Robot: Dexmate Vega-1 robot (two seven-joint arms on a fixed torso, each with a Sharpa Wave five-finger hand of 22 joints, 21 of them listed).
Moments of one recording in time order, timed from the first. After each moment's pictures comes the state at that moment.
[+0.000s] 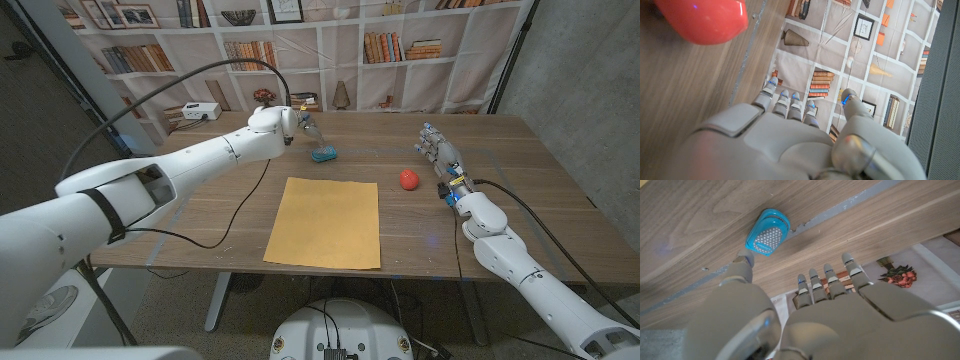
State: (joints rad) left arm 0.06 0.50 1.19 -1.40 0.47 0.68 -0.38; left_hand 0.57 -0.17 0.45 -0.15 0.25 0.15 -0.07 0.25 0.20 0.13 -0.05 0.29 0.24 0.19 -0.01 0.21 0.19 0.14 0.11 0.37 0.20; right arm -0.97 -0.53 -0.30 -1.37 0.57 0.45 0.03; right_hand 0.26 0.05 0.49 -0.14 0.19 0.05 -0.05 0.22 0.18 0.11 0.11 0.22 0.20 0.07 0.10 0.20 0.19 0.22 0.13 0.20 0.18
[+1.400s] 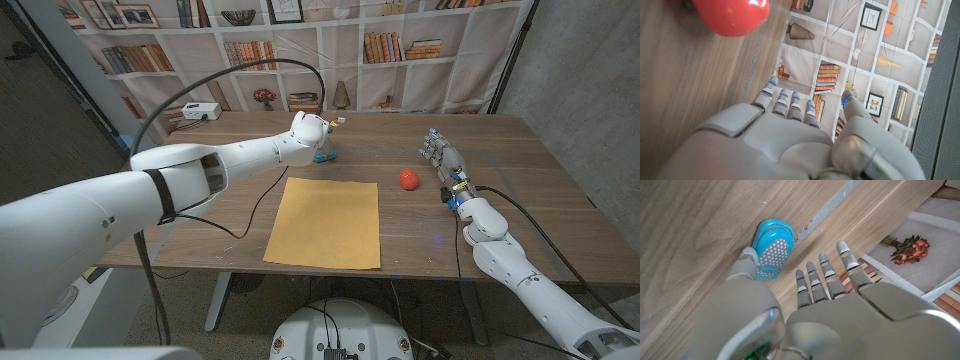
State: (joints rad) left arm -0.03 0.25 1.41 -1.04 0.69 0.64 -0.43; left_hand 0.64 -0.11 0.38 -0.14 0.25 0.25 -0.06 0.28 0.21 0.29 -0.08 0.38 0.27 0.42 -0.04 0.25 0.21 0.37 0.09 0.48 0.23; right arm -0.96 -0.49 -0.29 -1.29 0.59 0.49 0.05; right_hand 0.24 0.06 0.47 -0.13 0.19 0.06 -0.05 0.21 0.18 0.14 0.10 0.22 0.20 0.09 0.11 0.21 0.20 0.22 0.13 0.20 0.18
